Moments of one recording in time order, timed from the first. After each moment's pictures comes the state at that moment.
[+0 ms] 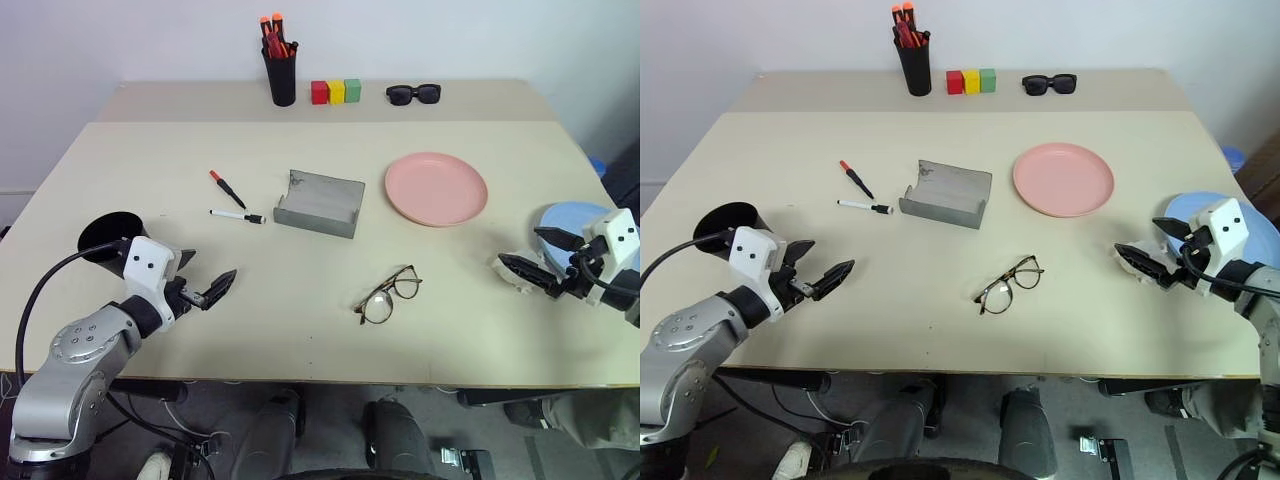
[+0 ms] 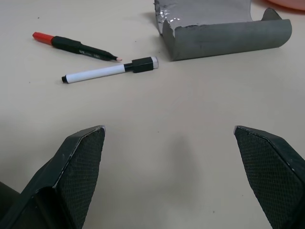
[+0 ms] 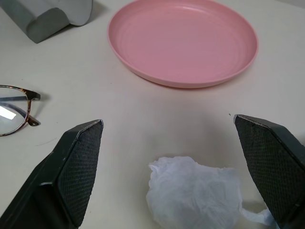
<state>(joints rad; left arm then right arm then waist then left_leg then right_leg) 0.07 0.59 0.29 -0.54 -0.47 0.68 -0.49 -0.09 -0.86 -0.44 0.07 0.43 0.36 0.95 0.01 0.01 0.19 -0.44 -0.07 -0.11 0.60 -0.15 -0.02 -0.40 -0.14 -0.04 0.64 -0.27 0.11</state>
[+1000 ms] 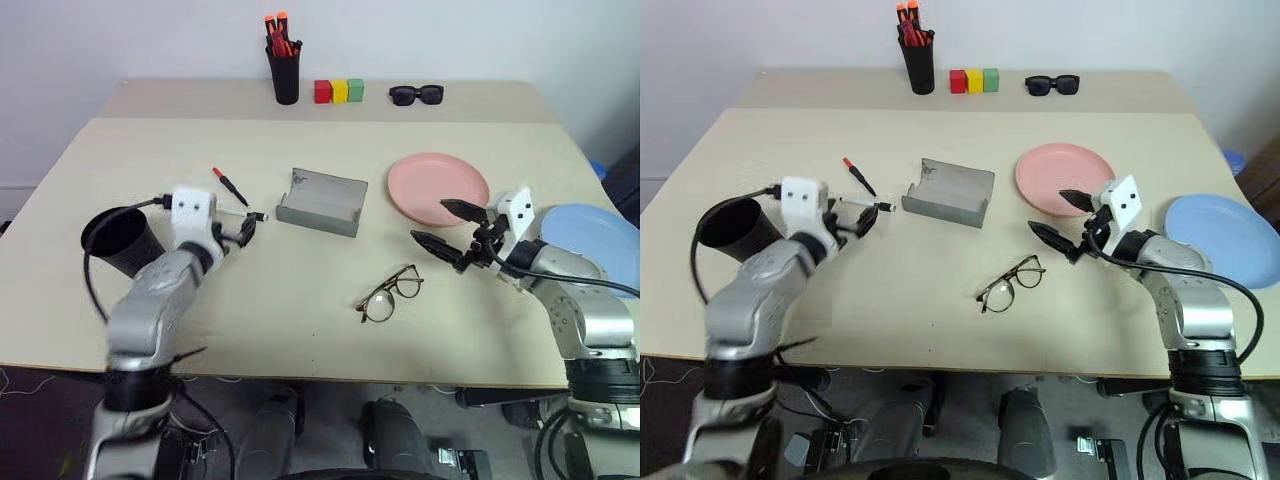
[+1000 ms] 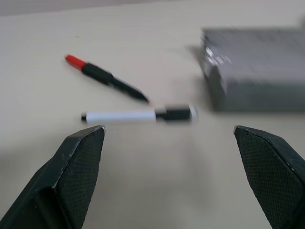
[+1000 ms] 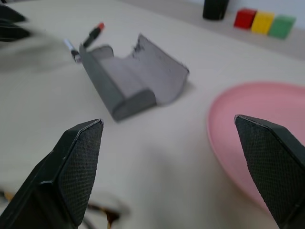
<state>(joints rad) -0.40 0.31 0.13 -0.25 -0.30 0.80 -0.12 -0.32 -0.63 -0.16 -0.03 0.43 0.33 0.84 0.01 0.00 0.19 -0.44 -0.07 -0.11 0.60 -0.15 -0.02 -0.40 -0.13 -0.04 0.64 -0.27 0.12</state>
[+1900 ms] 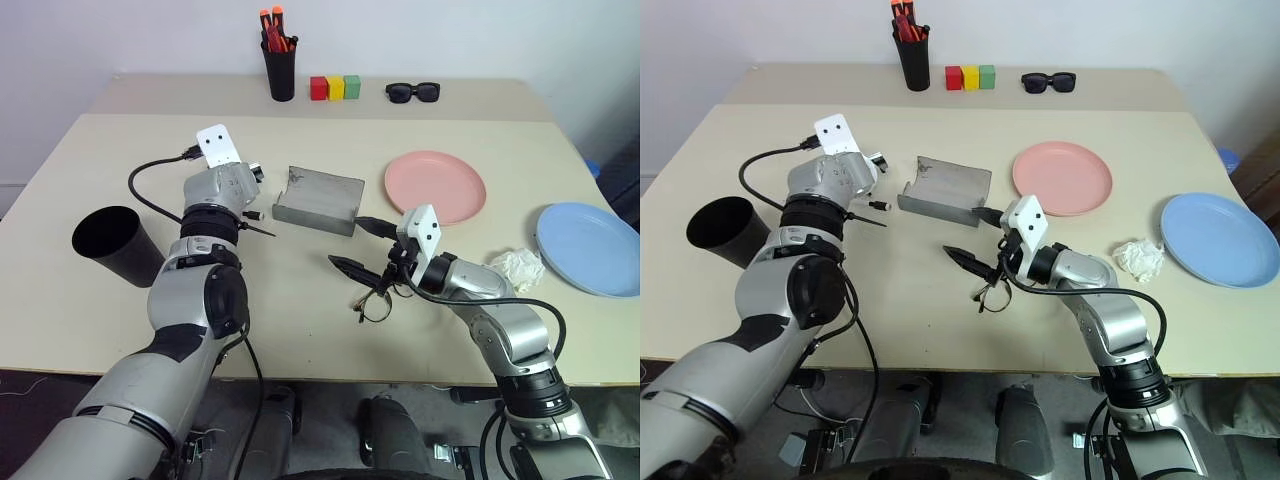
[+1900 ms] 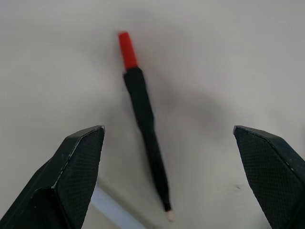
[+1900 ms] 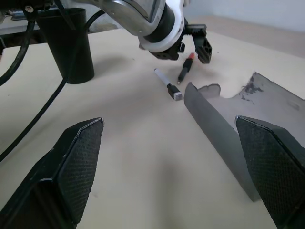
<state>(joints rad) -1.26 0.13 0.46 1.00 -0.23 0.66 0.49 -0.31 -0.41 0.10 -0.24 0.41 0.39 0.74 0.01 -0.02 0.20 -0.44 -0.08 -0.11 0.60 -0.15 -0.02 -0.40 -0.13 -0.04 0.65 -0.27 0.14</state>
